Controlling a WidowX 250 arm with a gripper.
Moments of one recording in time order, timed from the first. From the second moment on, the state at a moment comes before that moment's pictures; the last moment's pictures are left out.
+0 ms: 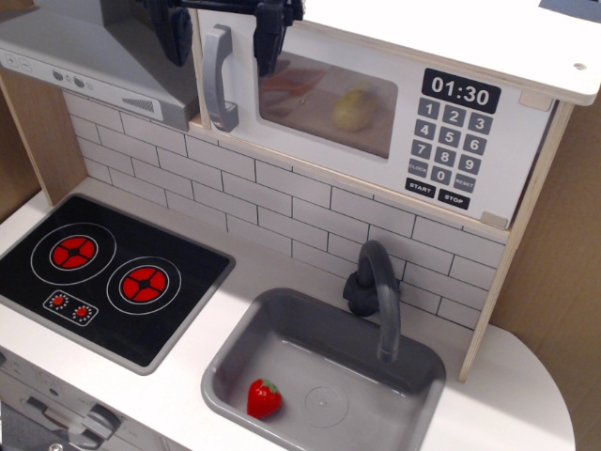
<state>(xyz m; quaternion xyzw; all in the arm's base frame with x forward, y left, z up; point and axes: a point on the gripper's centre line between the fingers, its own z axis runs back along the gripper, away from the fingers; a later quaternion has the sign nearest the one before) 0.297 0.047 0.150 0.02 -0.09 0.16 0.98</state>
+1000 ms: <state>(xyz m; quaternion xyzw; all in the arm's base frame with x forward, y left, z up) 0.339 0.110 0.121 -0.01 -0.14 0.08 0.99</state>
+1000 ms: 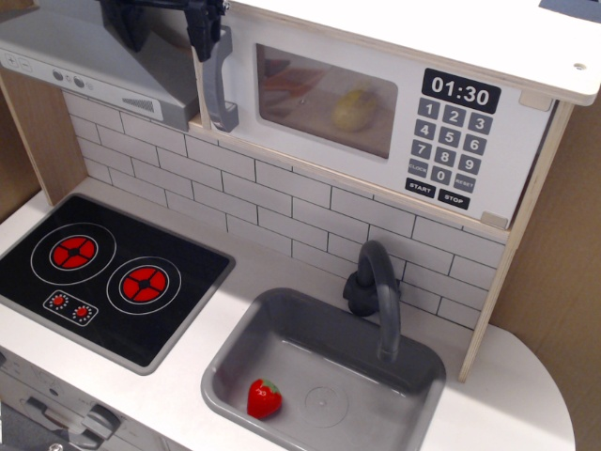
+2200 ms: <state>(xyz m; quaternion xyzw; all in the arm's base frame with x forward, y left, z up) 0.350 0.091 0.090 -0.01 -0.17 0.06 0.98</state>
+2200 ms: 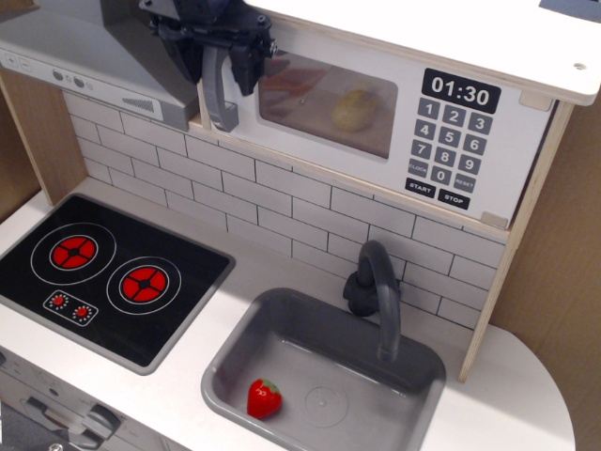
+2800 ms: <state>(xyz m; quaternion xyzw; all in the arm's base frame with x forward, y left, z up) 0.343 0.098 0.091 -0.05 -0.17 0.04 0.98</state>
